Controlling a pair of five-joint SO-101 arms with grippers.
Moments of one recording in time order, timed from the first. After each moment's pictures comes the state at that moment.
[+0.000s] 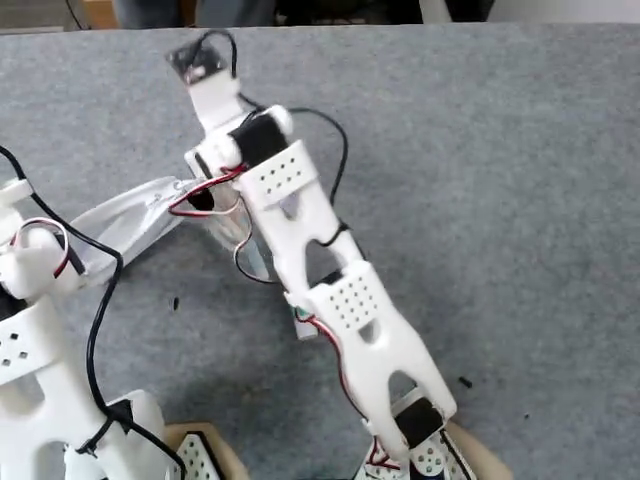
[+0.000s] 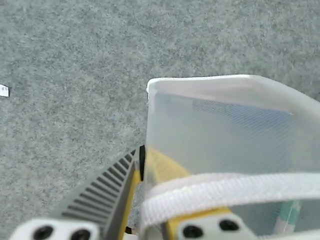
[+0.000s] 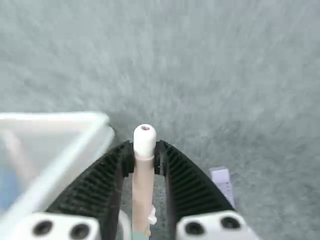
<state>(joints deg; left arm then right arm) -30.9 -42.0 16.5 98.8 6.0 -35.3 58.2 -91.8 100.7 -2.3</state>
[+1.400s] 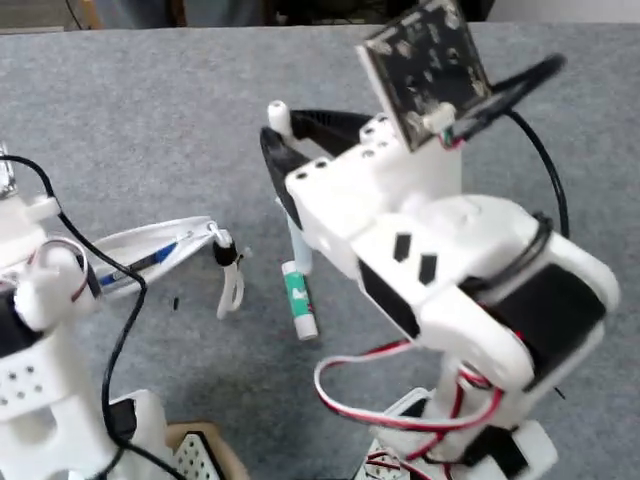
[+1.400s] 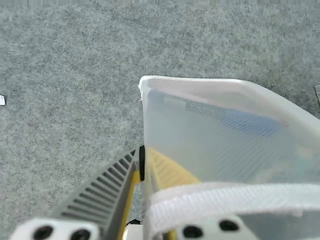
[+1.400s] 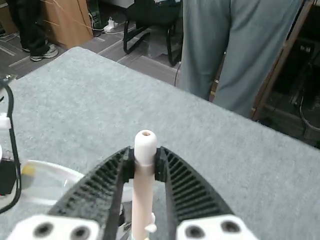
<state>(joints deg) -25.8 -53.6 20.4 100.8 2.6 -34.9 -16.2 -53.2 100.8 -1.1</state>
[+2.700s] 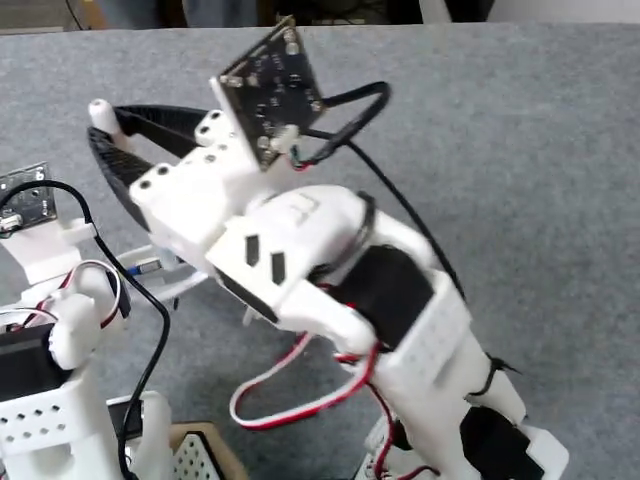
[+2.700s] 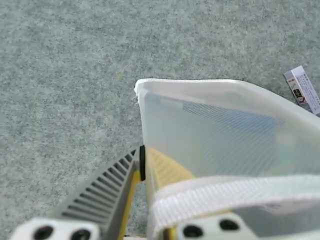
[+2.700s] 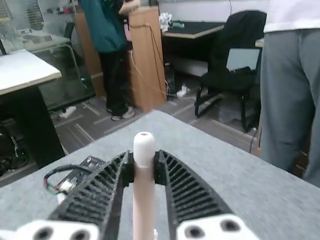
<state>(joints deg) -19.1 -58.8 31.3 94.6 4.9 -52.2 -21.6 -15.4 51.6 -6.1</state>
